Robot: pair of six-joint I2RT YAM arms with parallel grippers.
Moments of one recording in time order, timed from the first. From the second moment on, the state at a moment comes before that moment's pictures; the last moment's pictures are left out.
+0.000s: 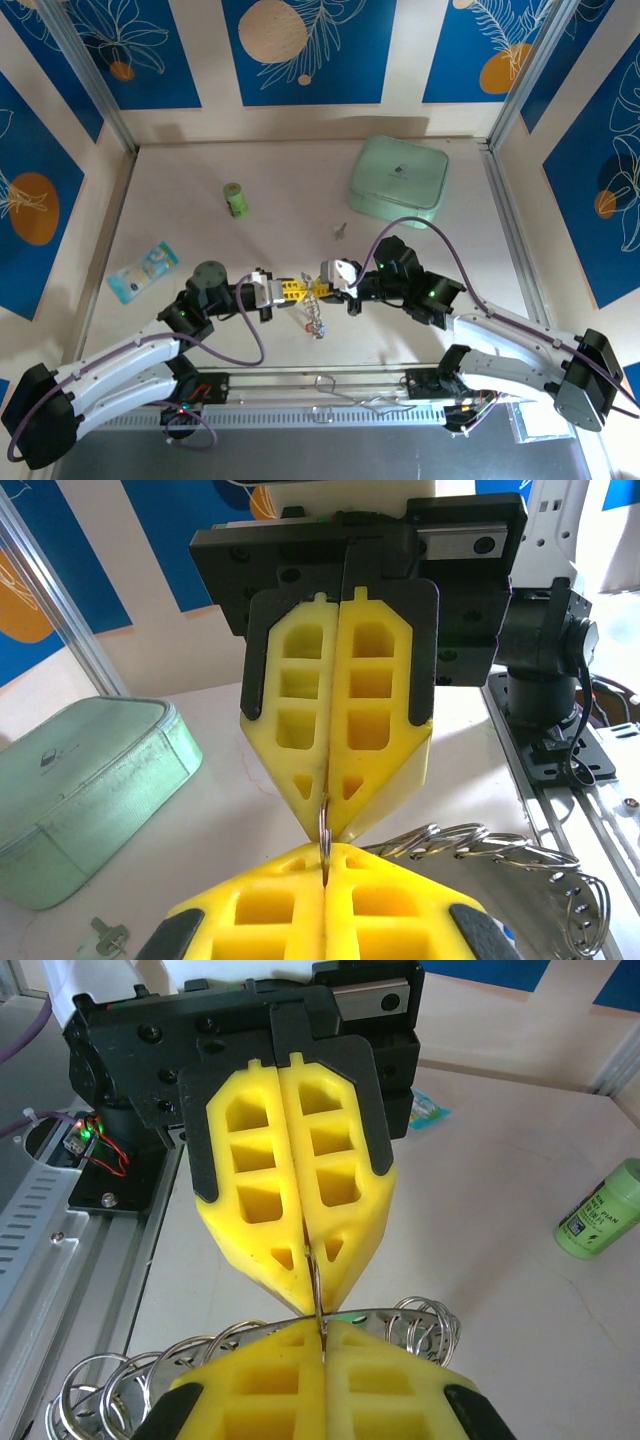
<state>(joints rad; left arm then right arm) -0.76 0.83 0.37 0.35 0.64 0.35 0.88 0.99 0.67 -0.10 -0.52 -0.44</state>
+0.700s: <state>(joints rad) -0.78 0.83 0.37 0.34 0.62 0.35 0.89 1.03 0.78 -0.29 -0.51 -0.52</state>
